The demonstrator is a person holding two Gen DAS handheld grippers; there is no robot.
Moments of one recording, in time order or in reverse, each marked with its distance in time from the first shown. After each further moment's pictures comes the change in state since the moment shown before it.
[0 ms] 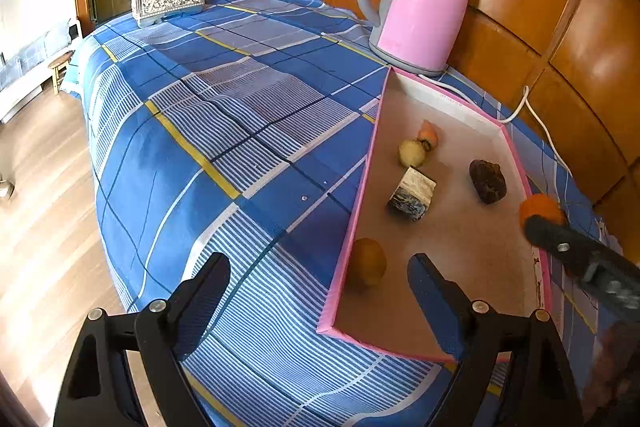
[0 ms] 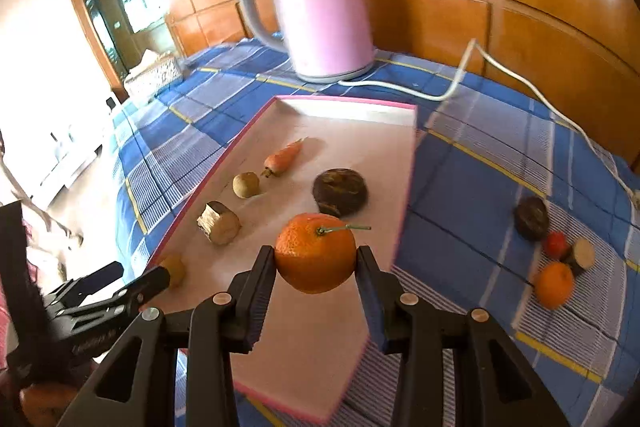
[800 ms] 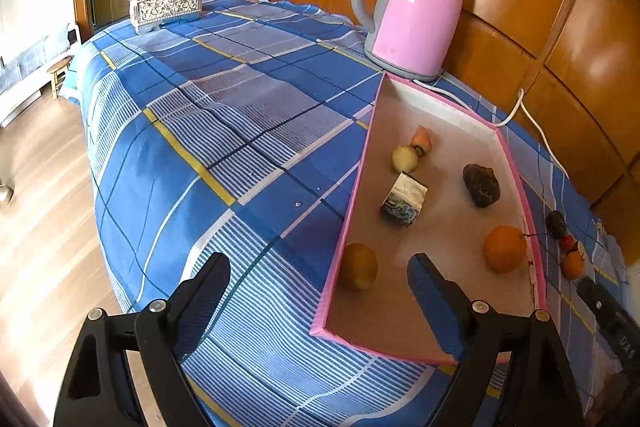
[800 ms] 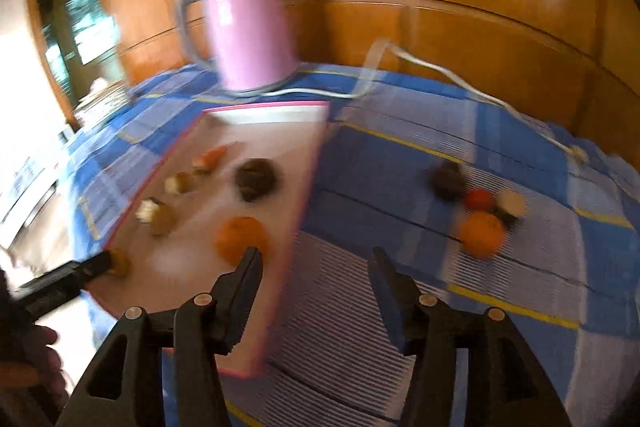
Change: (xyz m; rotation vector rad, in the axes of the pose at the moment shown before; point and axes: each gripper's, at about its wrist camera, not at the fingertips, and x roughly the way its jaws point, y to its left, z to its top) left arm -0.006 -0.004 0.002 0.013 -0.021 -0.010; right arm -0.045 -0.048 -0.052 0.145 -0.111 -0.223
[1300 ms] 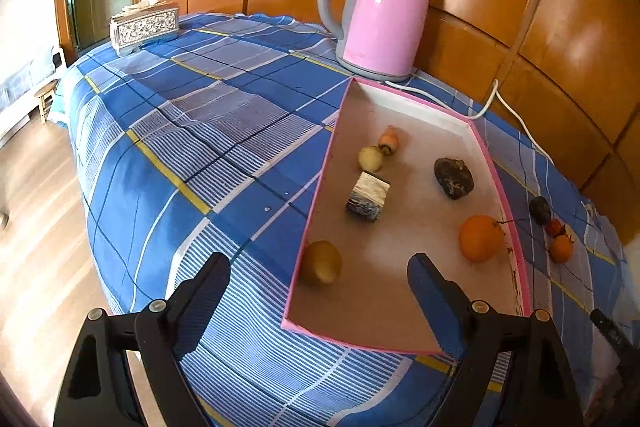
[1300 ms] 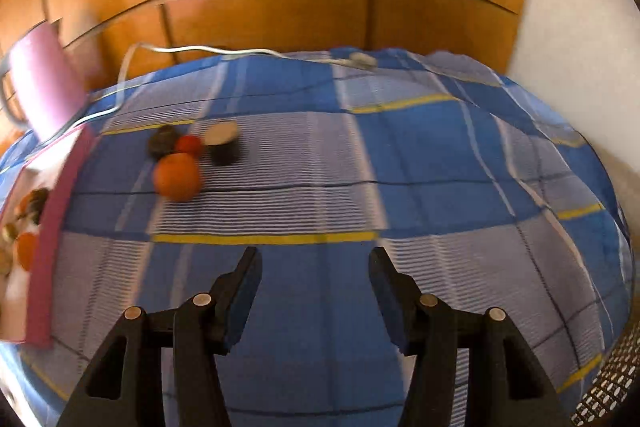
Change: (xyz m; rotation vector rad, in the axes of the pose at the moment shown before) left arm -0.010 -0.019 -0.004 0.080 -0.030 -0.029; right arm -0.026 -0.152 -0.060 0.359 0.021 -0.433
